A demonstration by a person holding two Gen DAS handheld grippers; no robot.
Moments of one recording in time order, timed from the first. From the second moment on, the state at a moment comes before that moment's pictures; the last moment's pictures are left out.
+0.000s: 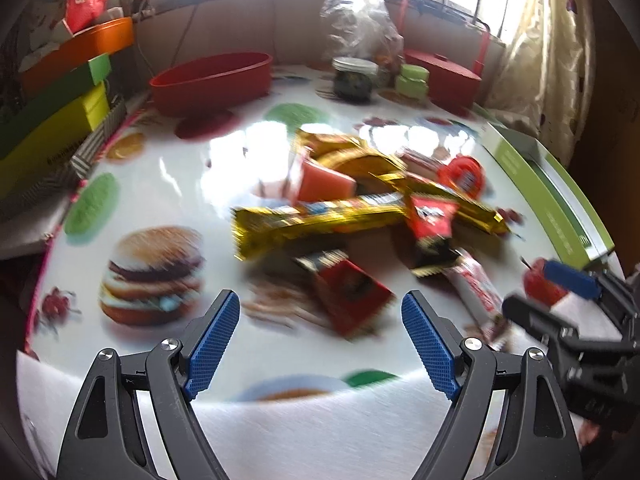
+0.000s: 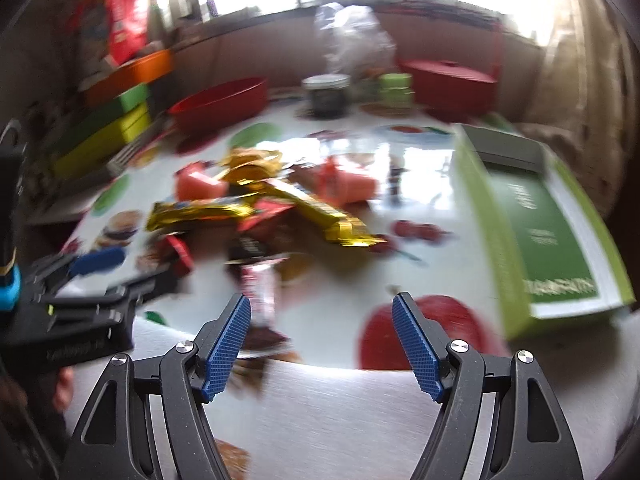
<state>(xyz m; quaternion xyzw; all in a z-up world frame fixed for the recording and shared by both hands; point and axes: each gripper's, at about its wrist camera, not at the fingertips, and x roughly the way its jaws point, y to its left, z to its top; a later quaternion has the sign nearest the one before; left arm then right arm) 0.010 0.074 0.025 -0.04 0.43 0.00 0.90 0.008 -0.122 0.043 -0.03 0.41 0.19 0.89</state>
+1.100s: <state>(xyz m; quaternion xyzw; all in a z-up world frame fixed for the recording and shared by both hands) 0.042 0.071 0.013 -0.07 0.48 0.00 0.87 0.021 -0.111 0.032 -0.04 0.44 0.21 0.87</state>
